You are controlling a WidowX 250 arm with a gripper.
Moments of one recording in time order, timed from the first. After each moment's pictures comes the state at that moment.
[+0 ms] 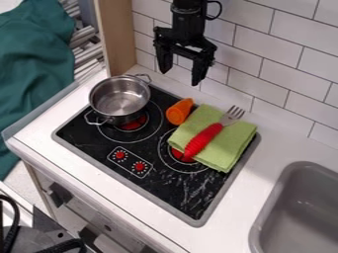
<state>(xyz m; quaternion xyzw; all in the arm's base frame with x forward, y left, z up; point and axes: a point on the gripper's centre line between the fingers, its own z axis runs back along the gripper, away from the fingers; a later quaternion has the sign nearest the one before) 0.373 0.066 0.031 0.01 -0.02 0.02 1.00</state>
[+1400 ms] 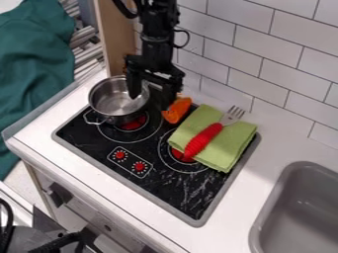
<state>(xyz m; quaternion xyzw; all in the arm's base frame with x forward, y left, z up) 0.324 0.111 -0.003 0.01 0.03 0.08 1.00</state>
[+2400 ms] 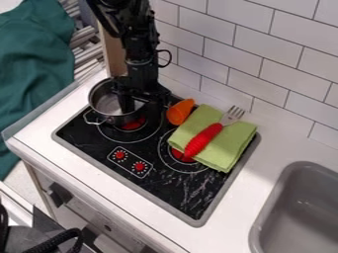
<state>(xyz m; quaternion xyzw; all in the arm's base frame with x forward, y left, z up) 0.314 0.121 -0.039 -0.01 0.01 0.10 1.00</state>
